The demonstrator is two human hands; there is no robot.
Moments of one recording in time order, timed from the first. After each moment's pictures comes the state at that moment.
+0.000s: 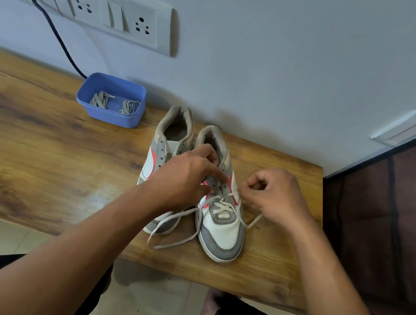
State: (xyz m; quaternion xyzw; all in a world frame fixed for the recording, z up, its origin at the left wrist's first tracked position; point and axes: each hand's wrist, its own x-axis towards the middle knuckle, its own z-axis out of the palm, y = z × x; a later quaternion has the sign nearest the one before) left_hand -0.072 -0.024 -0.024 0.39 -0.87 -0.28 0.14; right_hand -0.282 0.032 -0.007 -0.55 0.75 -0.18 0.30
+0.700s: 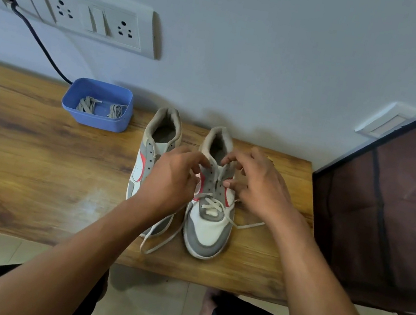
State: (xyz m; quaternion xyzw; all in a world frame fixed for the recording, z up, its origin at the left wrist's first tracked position) left_hand -0.076 -0.013 -0.027 0.46 -0.80 -0.29 0.25; right_hand -0.281 0.024 -0.015 -0.69 0.70 -0.12 0.16
